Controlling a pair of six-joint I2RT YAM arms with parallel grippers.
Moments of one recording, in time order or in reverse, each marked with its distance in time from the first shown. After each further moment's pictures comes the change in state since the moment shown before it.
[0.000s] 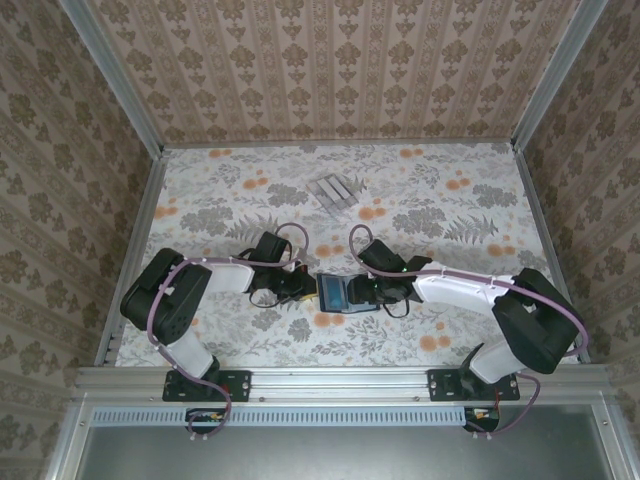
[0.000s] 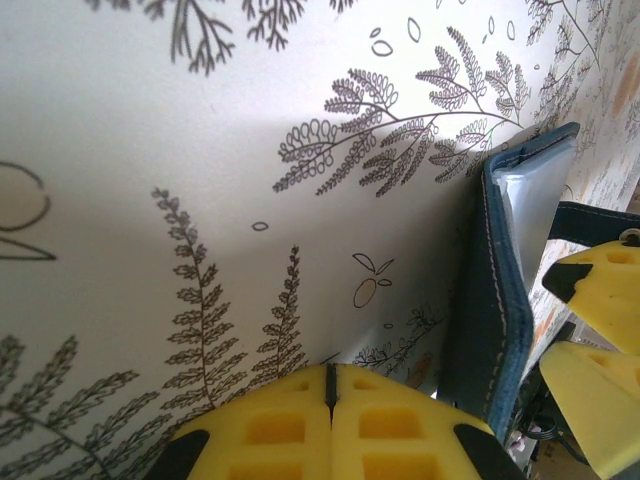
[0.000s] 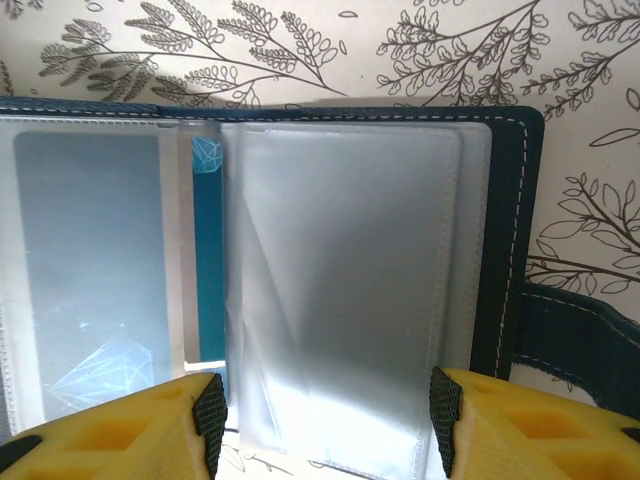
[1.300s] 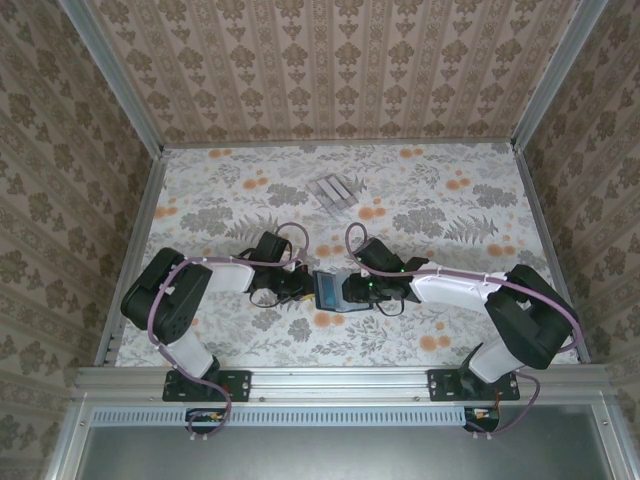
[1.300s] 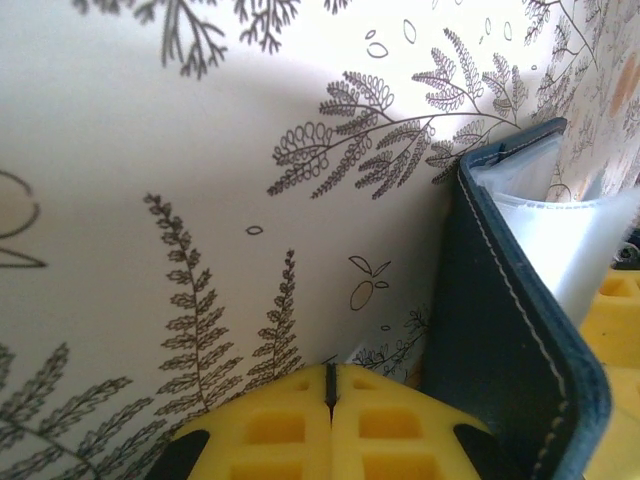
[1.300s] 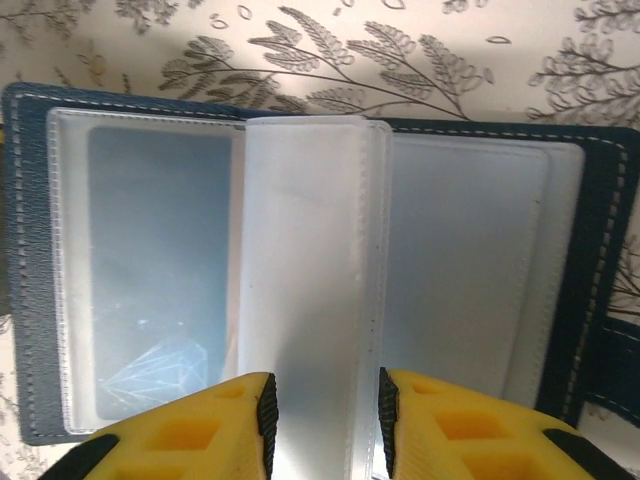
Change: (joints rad) left arm -0.001 0.004 0.003 0.003 0.004 -0.001; right arm 0.000 0.025 -0.013 0.151 -0.114 -0.002
